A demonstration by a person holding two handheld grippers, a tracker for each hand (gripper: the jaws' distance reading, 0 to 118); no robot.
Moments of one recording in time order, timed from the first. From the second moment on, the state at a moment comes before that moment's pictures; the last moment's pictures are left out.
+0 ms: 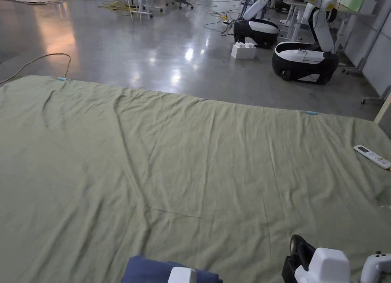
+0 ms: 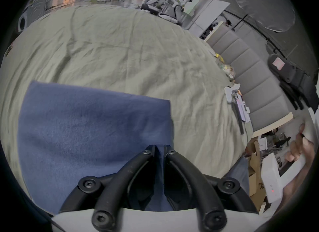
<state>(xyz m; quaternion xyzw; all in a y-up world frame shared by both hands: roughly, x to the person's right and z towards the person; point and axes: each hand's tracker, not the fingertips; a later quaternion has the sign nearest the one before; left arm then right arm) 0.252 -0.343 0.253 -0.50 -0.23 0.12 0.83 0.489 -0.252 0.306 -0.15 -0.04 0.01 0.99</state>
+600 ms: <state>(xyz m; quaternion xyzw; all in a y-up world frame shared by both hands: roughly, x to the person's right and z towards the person) 0.143 -0.187 0.239 -0.08 -0.03 0.01 1.00 0.466 -0.200 0.276 -0.06 -0.07 0.03 1.00</state>
